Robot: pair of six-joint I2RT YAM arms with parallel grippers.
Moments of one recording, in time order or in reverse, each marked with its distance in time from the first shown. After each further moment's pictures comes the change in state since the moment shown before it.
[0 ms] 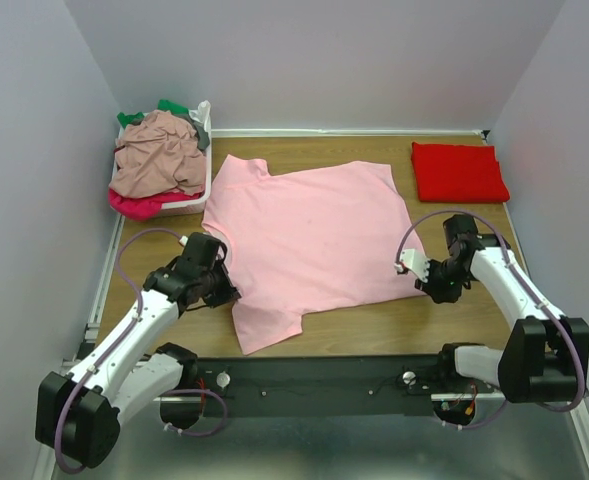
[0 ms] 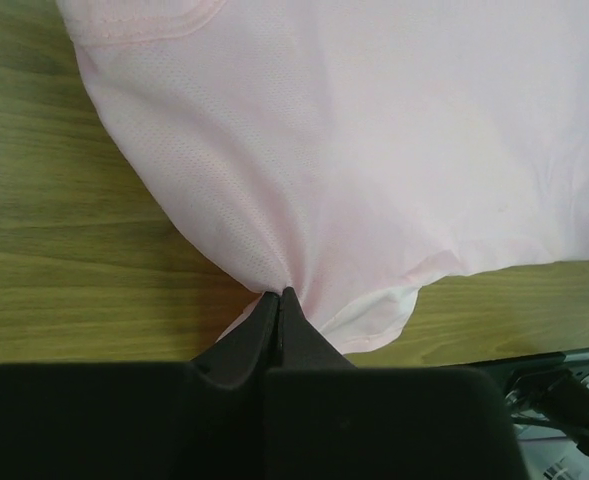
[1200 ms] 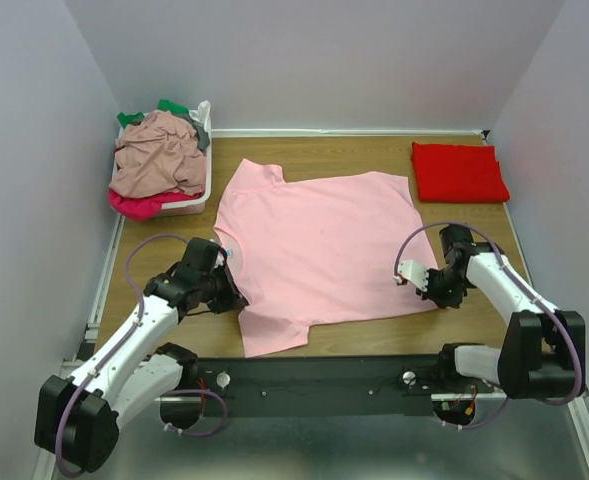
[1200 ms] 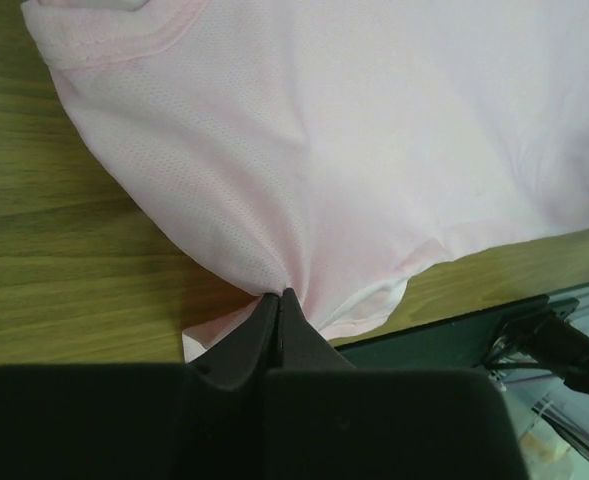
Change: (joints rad) left arm 0.000 -0.021 -0.049 0.049 0.134 0.026; right arm 0.000 0.025 -0.093 0.103 0.082 -0.036
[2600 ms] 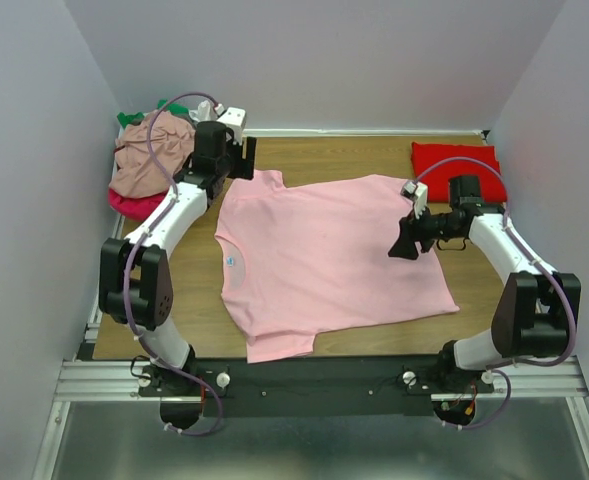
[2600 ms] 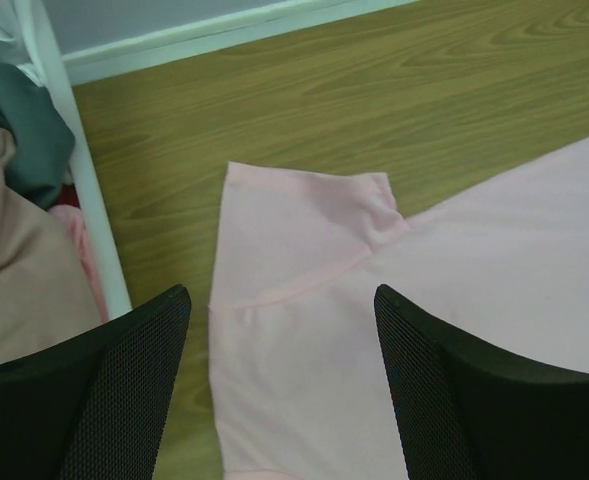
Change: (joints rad) left arm 0.154 0.768 0.771 0.550 -0.219 0.818; right arm -0.025 0.203 0.330 0.220 -0.676 0.648
